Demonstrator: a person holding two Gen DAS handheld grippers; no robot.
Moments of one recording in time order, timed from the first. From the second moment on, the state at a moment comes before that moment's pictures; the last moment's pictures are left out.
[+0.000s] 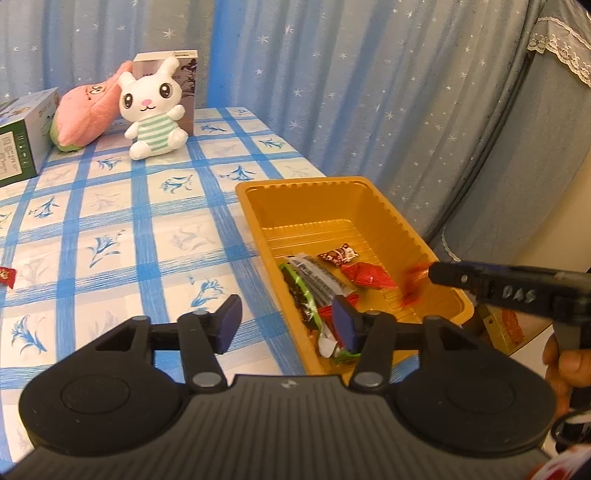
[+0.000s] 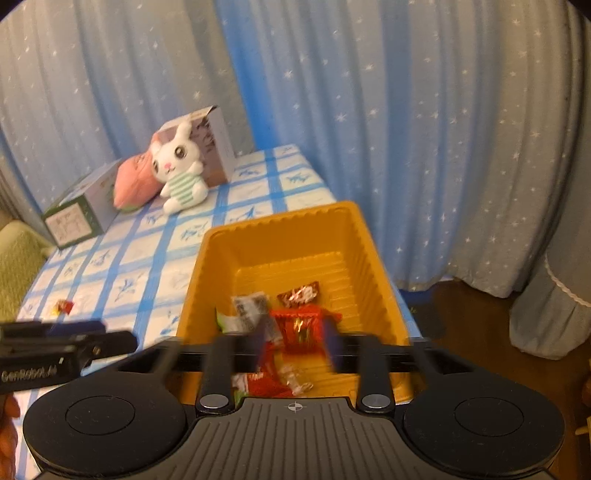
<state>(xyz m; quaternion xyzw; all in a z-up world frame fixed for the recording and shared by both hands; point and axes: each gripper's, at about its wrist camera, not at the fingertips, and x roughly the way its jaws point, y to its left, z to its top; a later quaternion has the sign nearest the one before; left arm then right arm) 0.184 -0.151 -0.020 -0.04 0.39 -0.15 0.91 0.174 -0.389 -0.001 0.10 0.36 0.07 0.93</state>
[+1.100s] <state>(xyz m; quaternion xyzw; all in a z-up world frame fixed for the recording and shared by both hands) 0.105 -0.055 0.013 -0.05 0.33 -0.07 0.94 0.107 -0.296 0.029 0.07 0.36 0.13 0.92</state>
